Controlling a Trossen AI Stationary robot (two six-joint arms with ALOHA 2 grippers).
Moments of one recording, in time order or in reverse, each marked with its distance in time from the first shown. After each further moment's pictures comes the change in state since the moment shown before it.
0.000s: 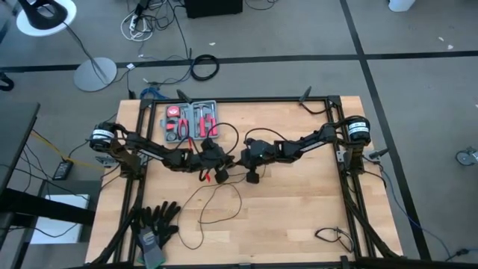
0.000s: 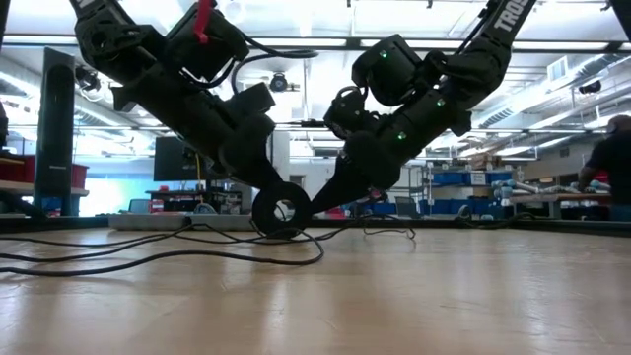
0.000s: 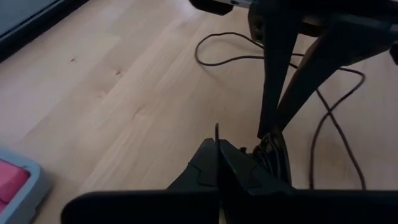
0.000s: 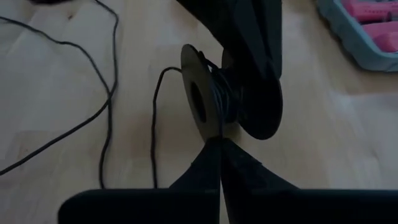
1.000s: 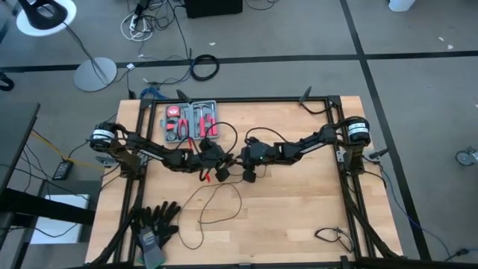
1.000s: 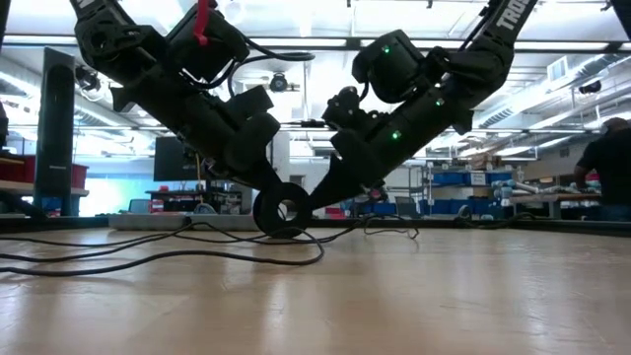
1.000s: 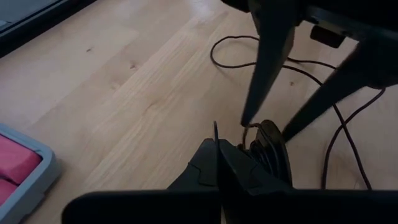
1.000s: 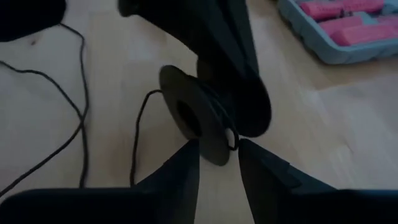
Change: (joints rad) left arm 0.000 0.000 0.000 -0.005 -0.056 -0.079; right arm 0.014 0.002 -0.001 0.039 0.131 0.109
